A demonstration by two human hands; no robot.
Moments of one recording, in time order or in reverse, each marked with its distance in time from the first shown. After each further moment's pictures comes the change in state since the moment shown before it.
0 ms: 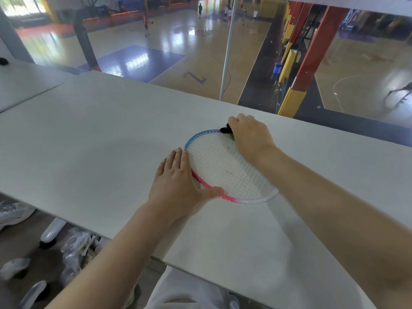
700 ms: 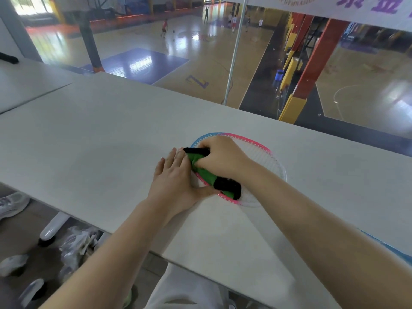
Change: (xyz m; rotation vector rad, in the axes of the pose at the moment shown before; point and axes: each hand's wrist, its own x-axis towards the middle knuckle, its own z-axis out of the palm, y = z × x) left_hand 0.005 -0.015 -0.003 -0.081 0.069 0.055; right_hand -0.028 -0.082 -0.048 0.715 -0.262 0.043
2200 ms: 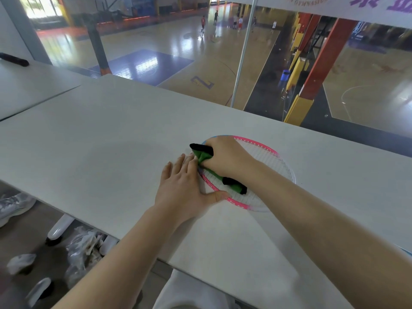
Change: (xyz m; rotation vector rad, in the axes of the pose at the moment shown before) left_hand -0.002 0.003 0.000 0.080 -0.031 -0.015; right_hand 0.024 0.008 0.007 -0.096 -0.004 -0.030
